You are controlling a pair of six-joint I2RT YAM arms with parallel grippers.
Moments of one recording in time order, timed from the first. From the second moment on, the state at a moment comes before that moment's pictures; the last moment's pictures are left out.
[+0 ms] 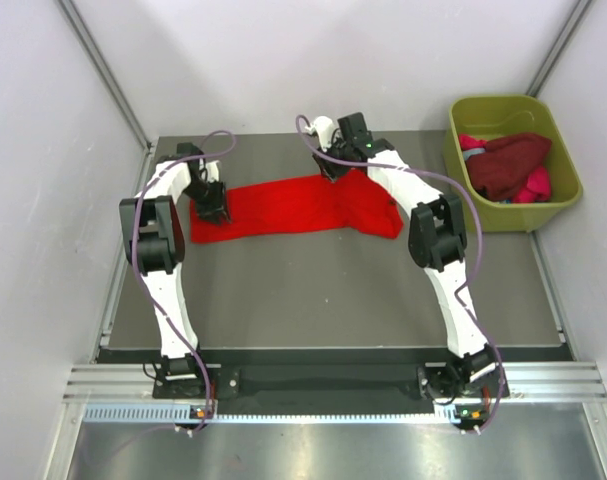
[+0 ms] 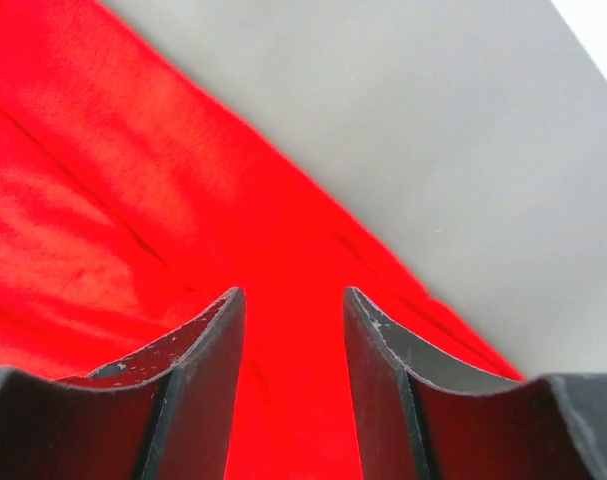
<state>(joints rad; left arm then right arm) 0.08 2.23 1.80 -0.92 0.32 -0.01 0.45 2.43 2.23 -0.54 -0.27 -0.39</state>
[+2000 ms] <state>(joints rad) 0.13 2.43 2.20 -1.05 0.20 0.11 0.16 2.10 1.61 -0.74 -0.23 -0.30</state>
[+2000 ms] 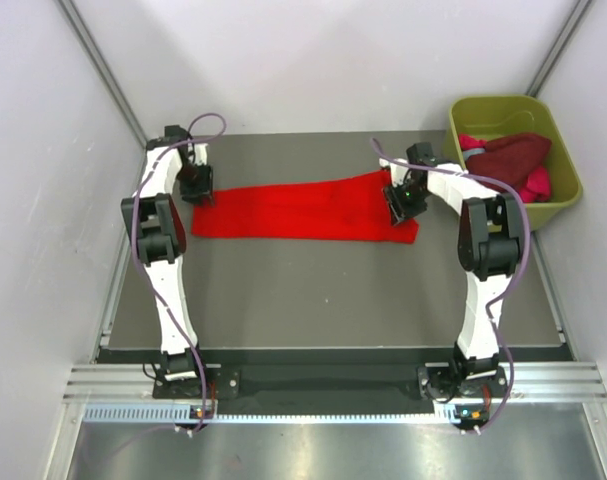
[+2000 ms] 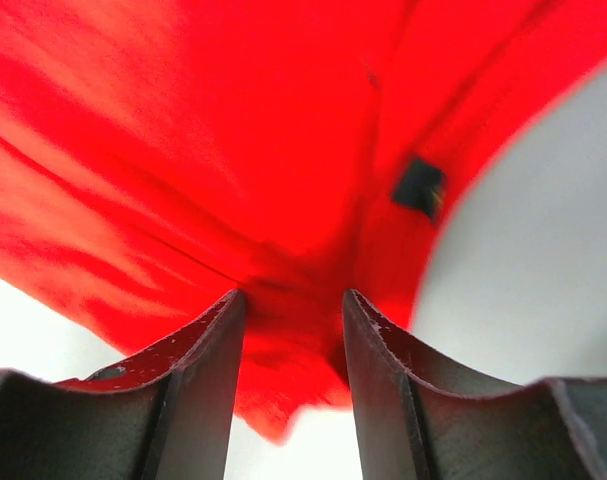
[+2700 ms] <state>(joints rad) 0.16 2.30 2.20 -0.99 0.19 0.05 0.17 2.17 1.95 -0.75 -0.21 -0.20</state>
